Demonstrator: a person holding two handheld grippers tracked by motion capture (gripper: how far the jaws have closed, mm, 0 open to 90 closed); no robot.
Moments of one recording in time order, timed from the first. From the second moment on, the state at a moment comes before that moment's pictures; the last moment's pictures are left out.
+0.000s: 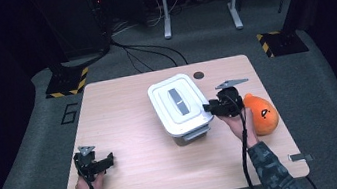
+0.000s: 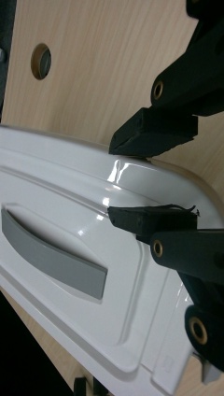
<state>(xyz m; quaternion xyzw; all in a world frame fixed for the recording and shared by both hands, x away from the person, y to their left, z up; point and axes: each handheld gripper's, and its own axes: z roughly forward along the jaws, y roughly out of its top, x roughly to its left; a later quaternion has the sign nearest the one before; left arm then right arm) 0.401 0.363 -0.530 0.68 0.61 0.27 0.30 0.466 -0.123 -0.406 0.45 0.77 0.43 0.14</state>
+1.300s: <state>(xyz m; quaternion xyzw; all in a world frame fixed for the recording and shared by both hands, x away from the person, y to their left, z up) 0.408 0.341 -0.514 0.69 0.61 0.28 0.28 0.387 -0.134 -0.470 0.41 0.79 0.42 0.17</state>
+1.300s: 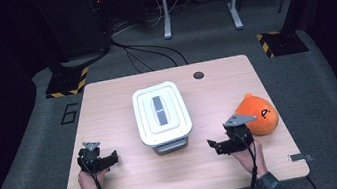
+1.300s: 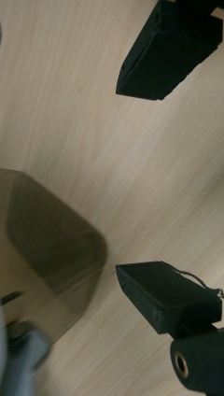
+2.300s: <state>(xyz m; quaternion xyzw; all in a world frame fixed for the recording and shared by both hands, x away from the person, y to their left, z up) 0.466 0.184 -0.374 0.75 0.50 0.23 0.36 0.385 -0.144 -0.528 0.43 0.81 0.35 0.19</state>
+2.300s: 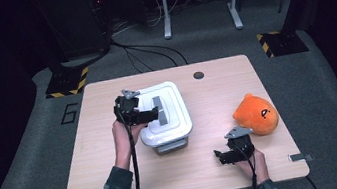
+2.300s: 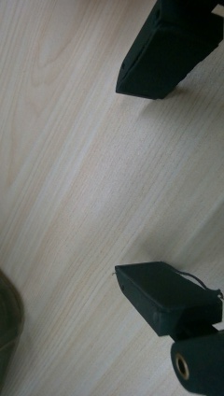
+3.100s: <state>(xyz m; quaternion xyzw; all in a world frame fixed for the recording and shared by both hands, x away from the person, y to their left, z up) 0.479 0.148 -0.387 0.79 0.48 0.20 0.32 0.386 -0.145 -0.528 0.43 0.81 0.36 0.19</state>
